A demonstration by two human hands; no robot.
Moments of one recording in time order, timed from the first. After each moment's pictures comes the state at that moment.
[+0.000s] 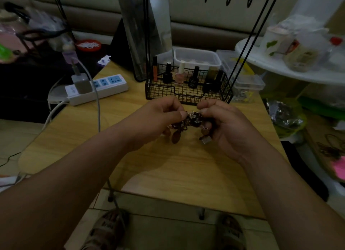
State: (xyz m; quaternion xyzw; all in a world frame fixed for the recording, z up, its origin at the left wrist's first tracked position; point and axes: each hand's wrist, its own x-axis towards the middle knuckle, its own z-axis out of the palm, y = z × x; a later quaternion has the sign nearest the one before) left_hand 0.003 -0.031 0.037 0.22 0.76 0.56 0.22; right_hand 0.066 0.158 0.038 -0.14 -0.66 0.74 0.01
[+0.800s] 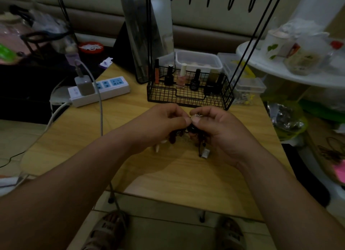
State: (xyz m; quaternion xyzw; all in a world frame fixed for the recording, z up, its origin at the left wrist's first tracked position) left_hand 0.002 -0.030 0.031 0.22 0.79 0.53 0.22; right_hand 0.064 0.156 0.024 -0.11 -0.69 0.71 0.00
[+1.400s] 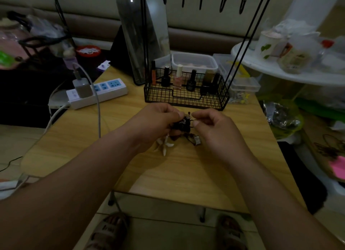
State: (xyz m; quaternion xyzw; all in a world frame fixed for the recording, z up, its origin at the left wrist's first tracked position) left_hand -0.001 -0.016 0.026 0.09 0.70 0.66 0.26; right_hand 0.077 0.147 0.021 -0.15 -0.83 0.53 0.10
